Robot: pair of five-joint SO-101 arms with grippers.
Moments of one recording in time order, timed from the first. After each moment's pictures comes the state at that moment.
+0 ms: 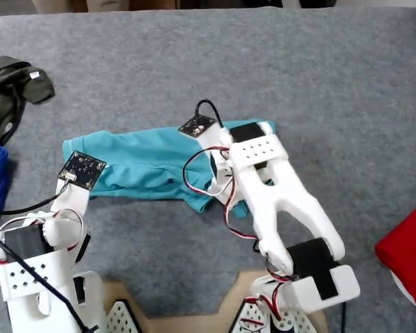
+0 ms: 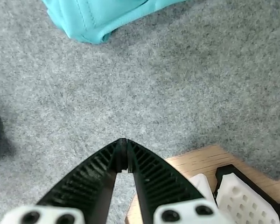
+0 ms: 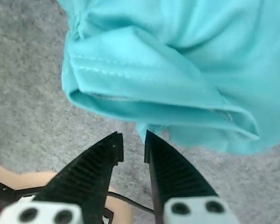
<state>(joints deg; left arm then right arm) -19.8 -67.3 57.2 92.7 -46.1 -20.5 -3.2 27.4 80.8 17.6</state>
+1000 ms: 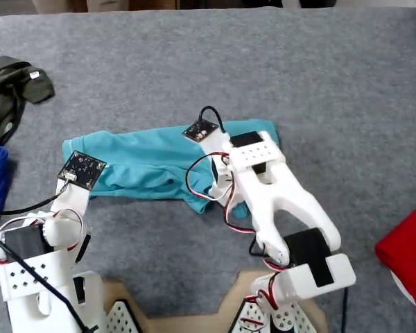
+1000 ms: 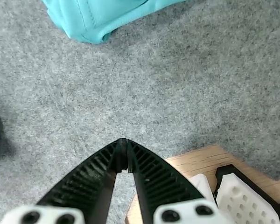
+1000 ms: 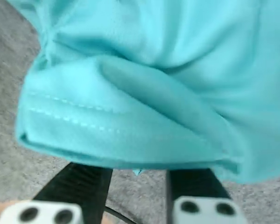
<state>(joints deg) -19.8 -67.3 57.2 92.7 -46.1 -19.9 1.4 33.1 69.1 17.5</state>
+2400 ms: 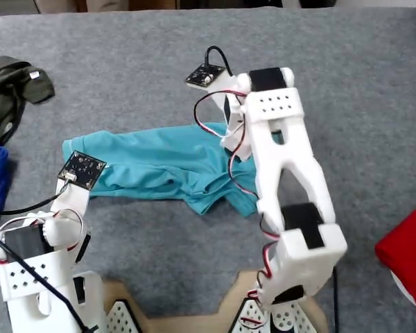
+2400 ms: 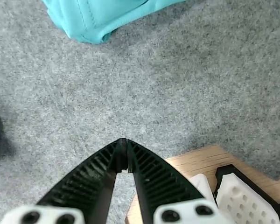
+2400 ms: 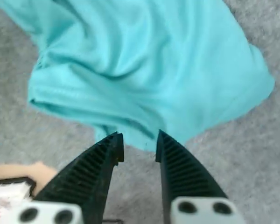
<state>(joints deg) -19.8 -67.3 57.2 92.7 -46.1 -14.1 11.7 -10.2 98.2 30.4</state>
